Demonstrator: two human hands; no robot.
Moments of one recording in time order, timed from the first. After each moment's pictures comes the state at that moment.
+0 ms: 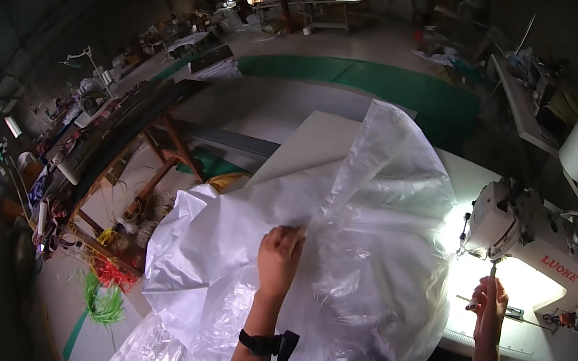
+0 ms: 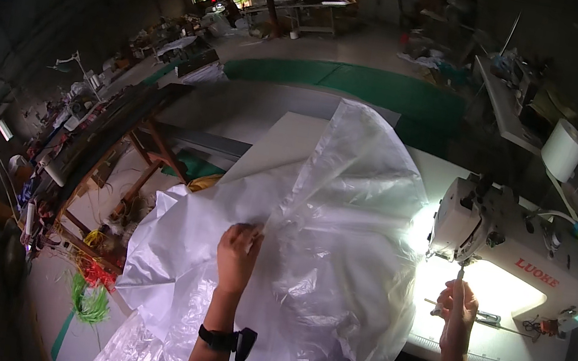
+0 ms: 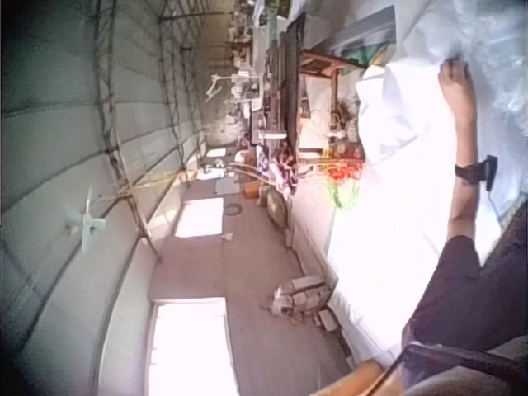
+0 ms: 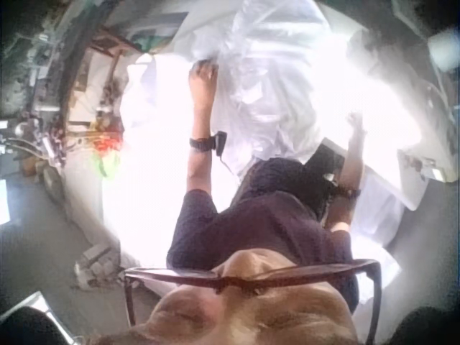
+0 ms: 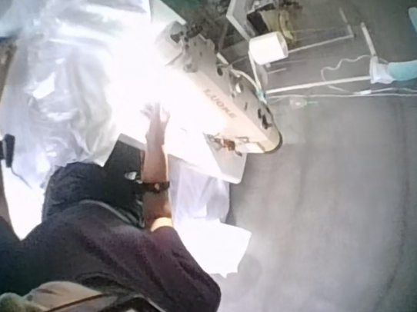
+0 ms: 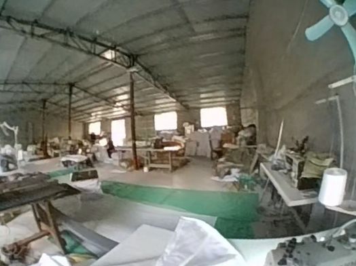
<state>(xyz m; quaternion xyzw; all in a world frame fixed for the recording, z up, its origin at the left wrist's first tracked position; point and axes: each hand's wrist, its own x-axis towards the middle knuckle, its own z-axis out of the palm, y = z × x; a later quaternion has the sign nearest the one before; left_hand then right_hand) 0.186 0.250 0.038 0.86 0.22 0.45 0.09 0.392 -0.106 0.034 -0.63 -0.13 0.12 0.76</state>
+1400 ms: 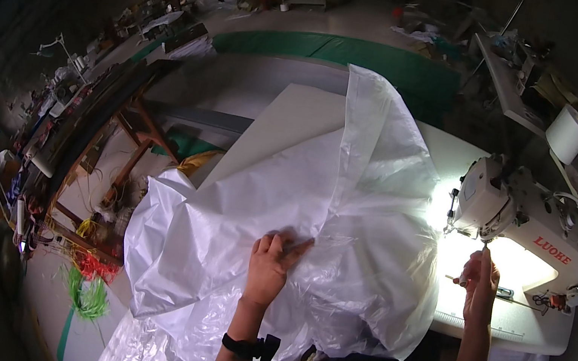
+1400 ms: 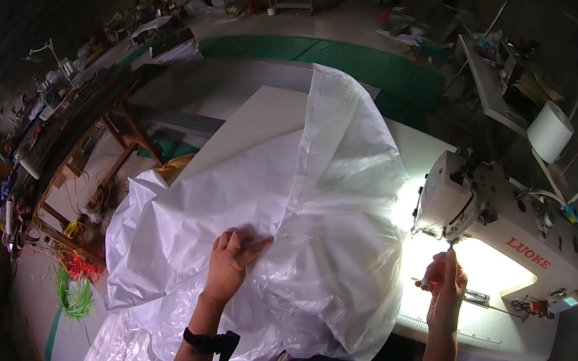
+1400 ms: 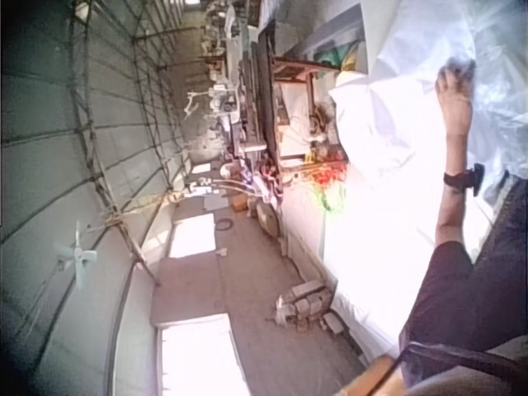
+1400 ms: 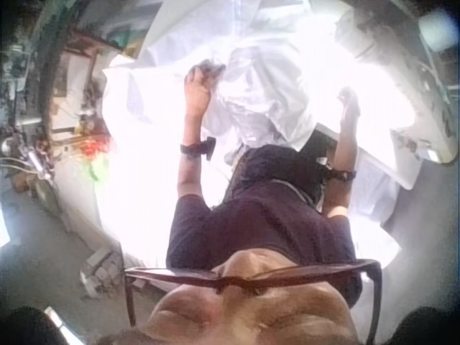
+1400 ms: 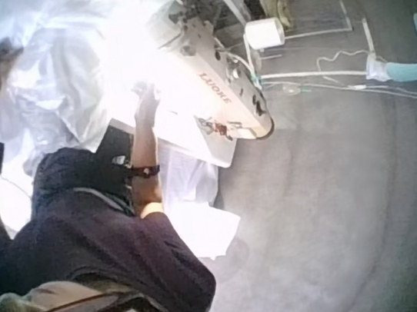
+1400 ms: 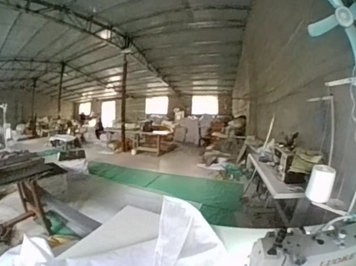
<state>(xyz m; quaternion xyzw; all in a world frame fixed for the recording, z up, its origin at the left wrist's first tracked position) 0.159 0.223 -0.002 0.95 0.18 0.27 0.06 0.396 -0.093 0.032 -0.61 -0.11 0.11 0.78</state>
